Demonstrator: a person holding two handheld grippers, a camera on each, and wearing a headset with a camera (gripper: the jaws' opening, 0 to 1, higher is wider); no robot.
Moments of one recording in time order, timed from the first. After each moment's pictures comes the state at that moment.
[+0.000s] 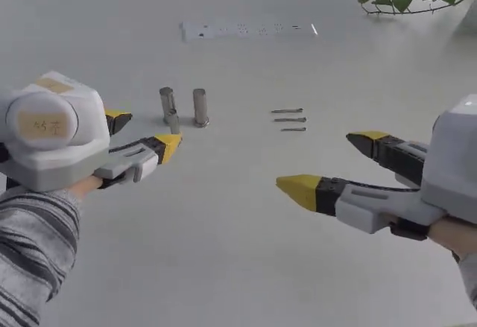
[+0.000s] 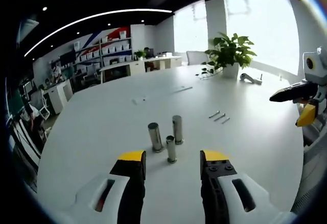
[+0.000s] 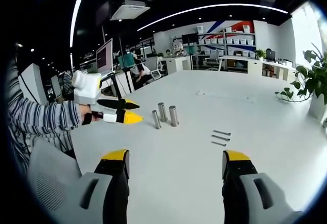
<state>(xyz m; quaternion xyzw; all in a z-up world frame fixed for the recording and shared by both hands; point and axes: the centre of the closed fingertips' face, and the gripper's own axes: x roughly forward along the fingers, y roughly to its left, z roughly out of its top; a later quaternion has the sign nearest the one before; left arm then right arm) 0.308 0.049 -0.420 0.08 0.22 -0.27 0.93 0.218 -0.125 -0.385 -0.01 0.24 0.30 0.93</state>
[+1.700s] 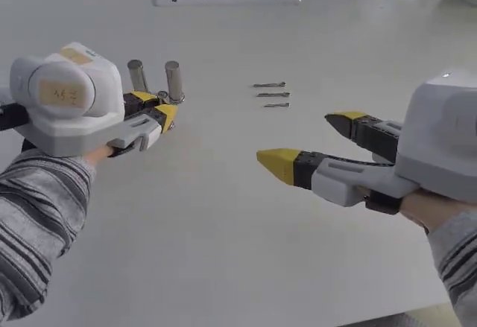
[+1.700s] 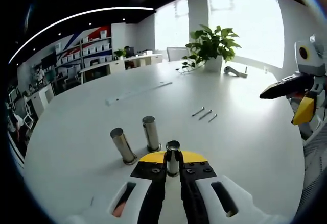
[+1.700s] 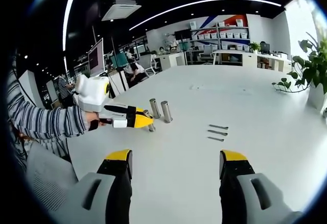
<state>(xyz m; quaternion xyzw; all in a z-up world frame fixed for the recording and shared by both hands) 0.317 -0.004 -0.446 0.09 0.22 -0.35 0.90 0.231 -0.128 -0.402 0.01 0.26 0.27 0.93</state>
